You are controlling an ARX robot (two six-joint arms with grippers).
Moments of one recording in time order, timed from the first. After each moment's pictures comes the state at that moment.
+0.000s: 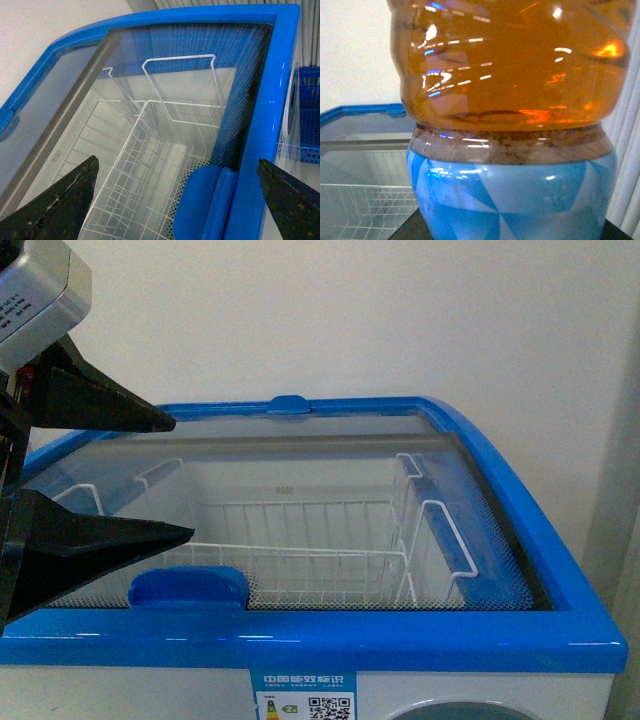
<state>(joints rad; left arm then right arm) -0.09 1.44 0.98 -0.04 0.84 1.03 0.06 0.44 0.65 -0.05 0.16 0.03</state>
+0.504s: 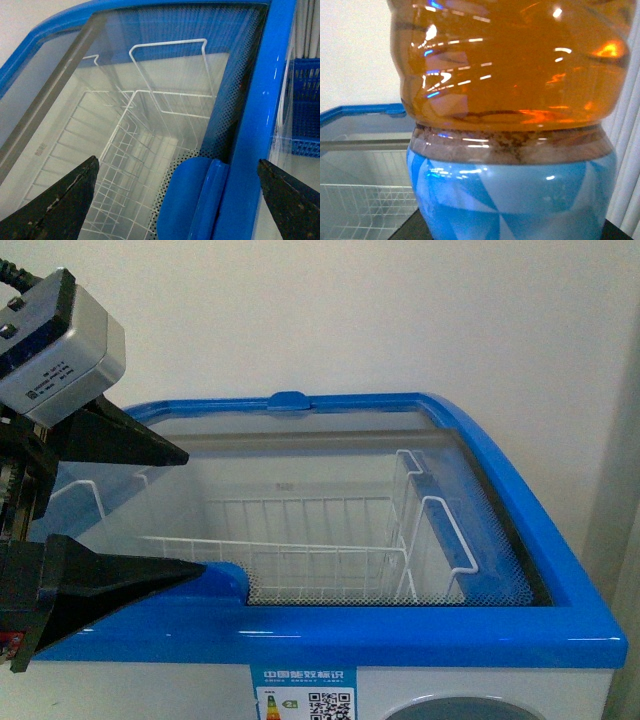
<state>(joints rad) -0.11 1.49 0.97 -0.03 0.82 1.05 0.06 0.44 0.65 -0.05 0.16 0.03</state>
